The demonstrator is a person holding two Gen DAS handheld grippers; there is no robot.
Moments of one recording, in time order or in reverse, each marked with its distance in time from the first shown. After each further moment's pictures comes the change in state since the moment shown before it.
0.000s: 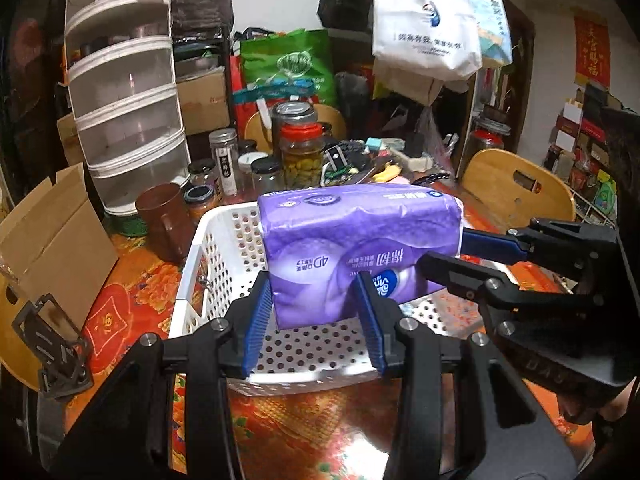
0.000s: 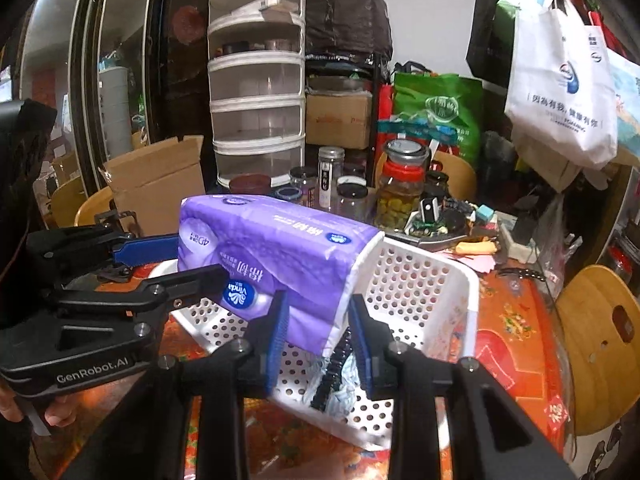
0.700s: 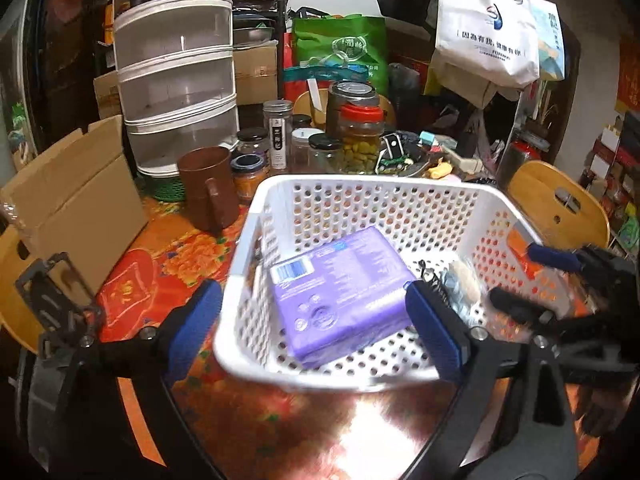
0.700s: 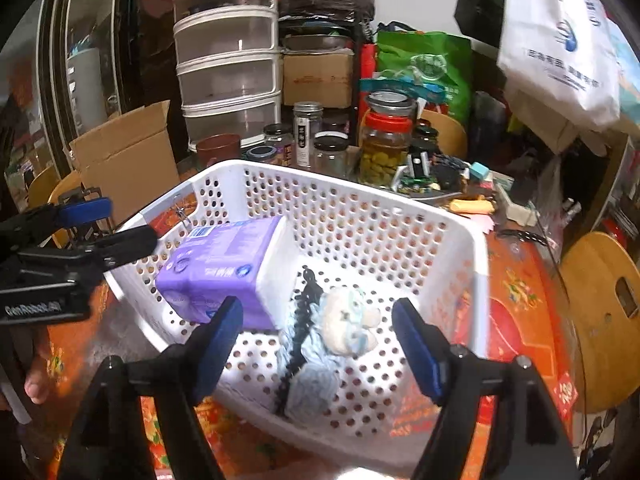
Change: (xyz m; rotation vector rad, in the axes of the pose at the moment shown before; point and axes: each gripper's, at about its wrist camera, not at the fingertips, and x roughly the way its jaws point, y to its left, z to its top) left arm 0.038 0.058 -0.024 -0.127 0.042 0.111; right arm 0.039 -0.024 -0.020 0.057 0.117 -0.057
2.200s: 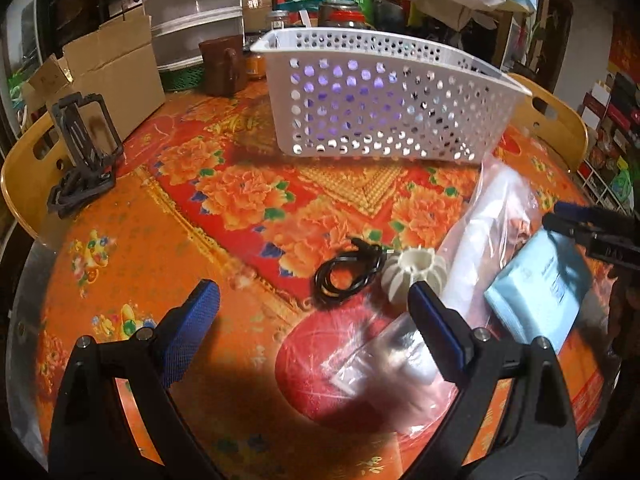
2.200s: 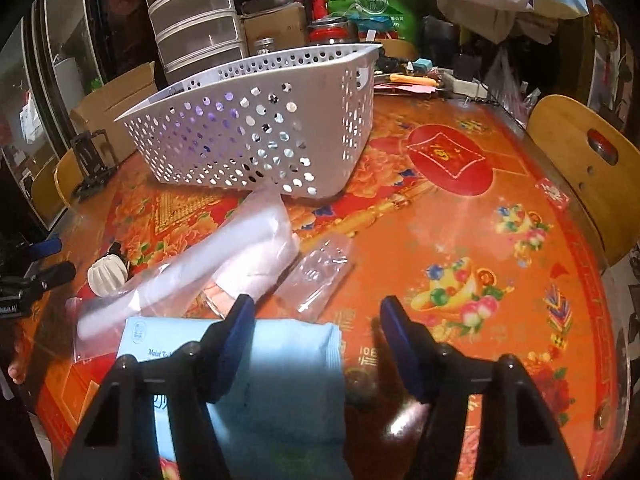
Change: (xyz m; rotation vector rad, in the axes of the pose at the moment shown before) left arm -0.092 0.013 -0.202 0.036 0.187 -0.025; right arm -0.064 -0.033 -0.183 0.168 0.125 0.019
